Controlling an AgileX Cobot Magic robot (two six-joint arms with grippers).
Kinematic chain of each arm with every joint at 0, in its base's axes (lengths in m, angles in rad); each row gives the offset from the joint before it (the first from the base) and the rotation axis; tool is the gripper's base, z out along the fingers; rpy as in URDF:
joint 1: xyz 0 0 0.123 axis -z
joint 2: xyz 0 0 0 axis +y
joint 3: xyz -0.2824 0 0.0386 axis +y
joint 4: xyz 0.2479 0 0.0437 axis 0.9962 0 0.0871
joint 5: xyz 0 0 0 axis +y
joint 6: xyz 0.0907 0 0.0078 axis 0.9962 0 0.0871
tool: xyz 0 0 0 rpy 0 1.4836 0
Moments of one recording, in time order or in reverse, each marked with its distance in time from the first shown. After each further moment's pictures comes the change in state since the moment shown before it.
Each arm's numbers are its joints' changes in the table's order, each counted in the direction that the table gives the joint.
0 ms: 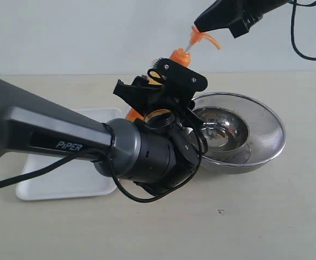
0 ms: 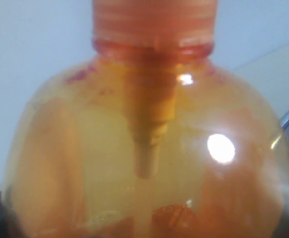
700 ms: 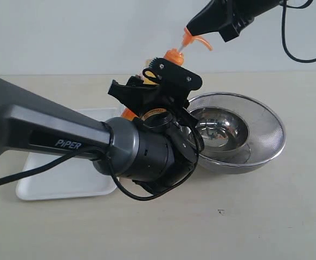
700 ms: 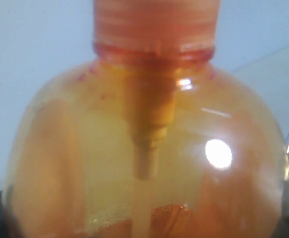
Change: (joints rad) left arm -0.006 0.000 0.002 -0.026 -0.022 0.012; right arm -0.034 0.007 0.000 -0.018 -0.020 0.020
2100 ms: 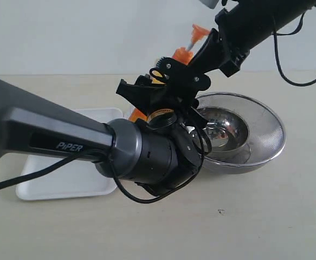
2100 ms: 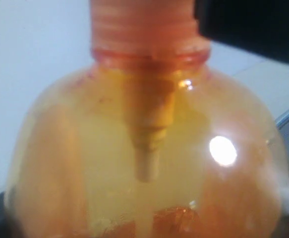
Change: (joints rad) left arm 0.009 0.000 -0.002 0.043 0.030 -0.033; right arm -0.021 0.037 0.030 -0.107 0.070 0.014
